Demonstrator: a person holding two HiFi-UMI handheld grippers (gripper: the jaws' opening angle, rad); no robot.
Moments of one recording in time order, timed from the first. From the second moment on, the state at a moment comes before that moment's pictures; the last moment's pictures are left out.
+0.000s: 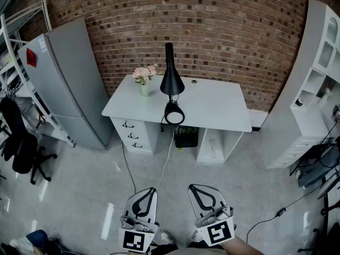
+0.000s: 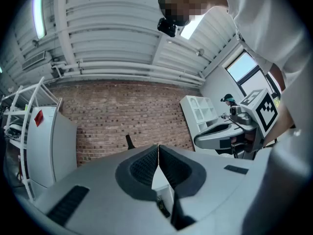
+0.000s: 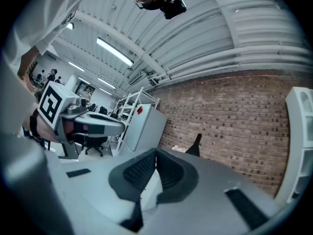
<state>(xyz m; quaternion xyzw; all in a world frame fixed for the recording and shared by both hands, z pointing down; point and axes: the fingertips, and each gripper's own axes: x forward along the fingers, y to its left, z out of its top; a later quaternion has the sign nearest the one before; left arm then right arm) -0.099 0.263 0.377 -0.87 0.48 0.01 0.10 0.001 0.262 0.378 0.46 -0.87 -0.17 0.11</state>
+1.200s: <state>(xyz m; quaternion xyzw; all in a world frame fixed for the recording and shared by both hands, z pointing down) -0.023 0.246 0.371 -0.85 0.51 0.02 0.11 0.078 0.255 0.379 0.44 -0.88 -0.17 0.08</state>
